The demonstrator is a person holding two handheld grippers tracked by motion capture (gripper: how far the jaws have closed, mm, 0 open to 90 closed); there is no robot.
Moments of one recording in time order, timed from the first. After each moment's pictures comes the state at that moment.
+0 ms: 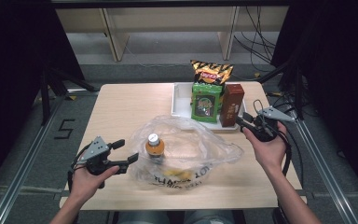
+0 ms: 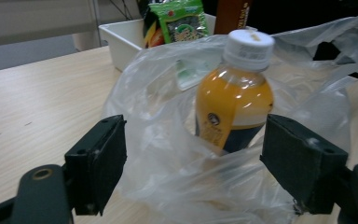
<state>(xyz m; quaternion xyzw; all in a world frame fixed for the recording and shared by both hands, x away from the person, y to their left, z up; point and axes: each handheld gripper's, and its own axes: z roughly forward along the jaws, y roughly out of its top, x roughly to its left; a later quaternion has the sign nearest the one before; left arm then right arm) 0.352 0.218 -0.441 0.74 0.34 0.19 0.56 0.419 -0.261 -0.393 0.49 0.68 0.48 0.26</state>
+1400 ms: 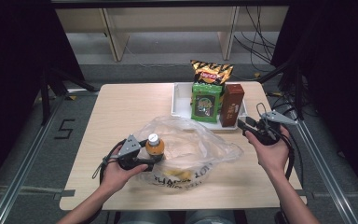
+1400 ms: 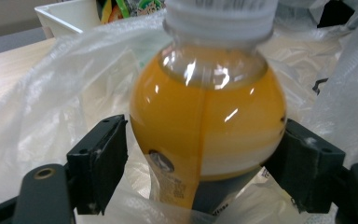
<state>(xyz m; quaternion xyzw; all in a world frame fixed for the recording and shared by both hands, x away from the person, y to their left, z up) 0.385 0.155 -0.477 0.78 0.30 0.18 0.52 0.414 -0.270 -0.402 0.50 0.68 0.47 0.25</state>
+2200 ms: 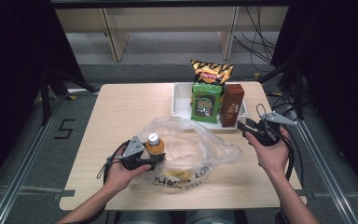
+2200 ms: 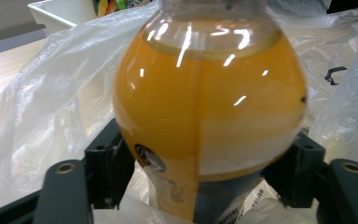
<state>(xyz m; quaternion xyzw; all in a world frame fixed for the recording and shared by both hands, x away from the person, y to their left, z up) 0.389 0.148 -0.486 0.78 0.29 0.19 0.52 0.413 -0.270 -0.405 0.51 0.67 0.47 0.24</state>
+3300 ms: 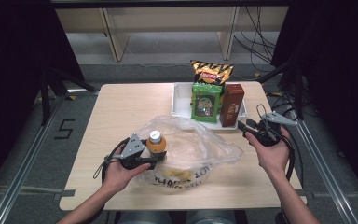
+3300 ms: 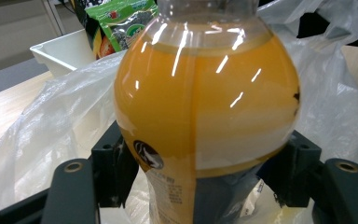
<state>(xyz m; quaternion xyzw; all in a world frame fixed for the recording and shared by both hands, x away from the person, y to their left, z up) 0.380 0.145 -0.458 0.78 0.25 0.21 0.54 0.413 -0.273 -0.405 0.50 0.68 0.47 0.25</state>
